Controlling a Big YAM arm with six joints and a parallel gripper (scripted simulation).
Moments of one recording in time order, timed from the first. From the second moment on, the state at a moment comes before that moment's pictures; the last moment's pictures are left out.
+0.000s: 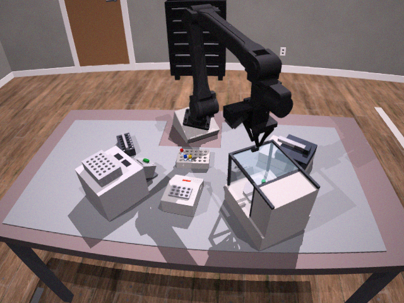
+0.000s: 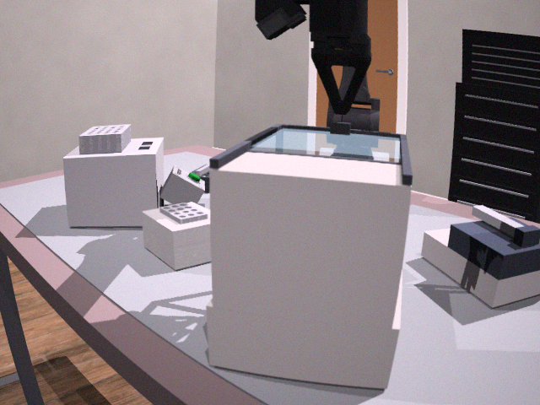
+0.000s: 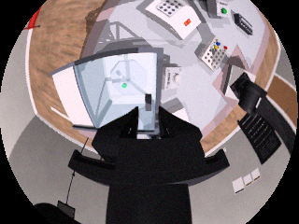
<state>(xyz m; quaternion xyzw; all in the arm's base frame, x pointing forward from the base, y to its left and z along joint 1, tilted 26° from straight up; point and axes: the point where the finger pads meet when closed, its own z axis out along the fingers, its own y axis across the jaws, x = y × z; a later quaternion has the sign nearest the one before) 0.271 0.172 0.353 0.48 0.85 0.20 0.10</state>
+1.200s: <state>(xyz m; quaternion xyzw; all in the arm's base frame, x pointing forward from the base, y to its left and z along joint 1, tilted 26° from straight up) 0.256 0.163 0.384 0.47 0.85 0.20 0.11</state>
